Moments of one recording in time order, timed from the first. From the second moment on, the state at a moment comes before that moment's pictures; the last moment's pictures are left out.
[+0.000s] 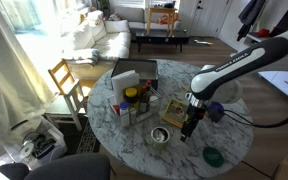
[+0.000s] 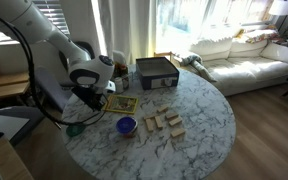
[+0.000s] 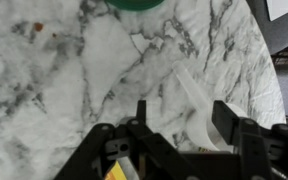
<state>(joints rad) -0.15 0.41 0.13 -2.19 0.53 2.33 -0.59</state>
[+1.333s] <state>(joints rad) -0.21 0.47 0.14 -2.11 0.60 2.11 -0.76</state>
